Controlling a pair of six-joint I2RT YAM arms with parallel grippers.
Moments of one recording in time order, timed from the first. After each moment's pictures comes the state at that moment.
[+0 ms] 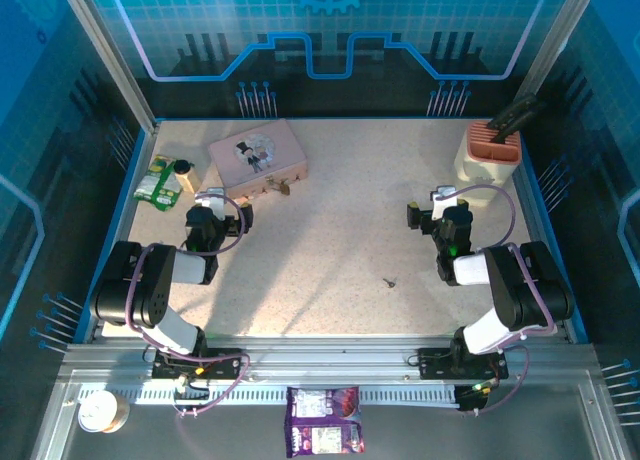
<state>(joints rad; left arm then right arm) -0.02 1.57 0.37 0.84 -0.01 -0.09 0.10 1.56 0.37 0.85 0.13 -0.05</state>
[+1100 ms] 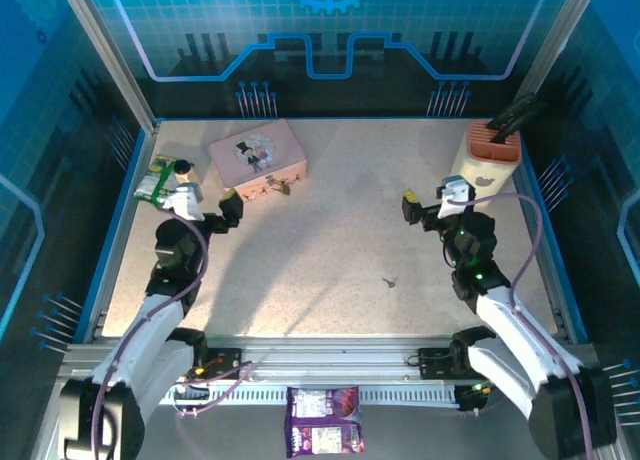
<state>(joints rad) -0.07 0.78 0.38 0.32 -0.03 -0.35 0.22 0.81 0.45 0.31 0.03 -0.01</state>
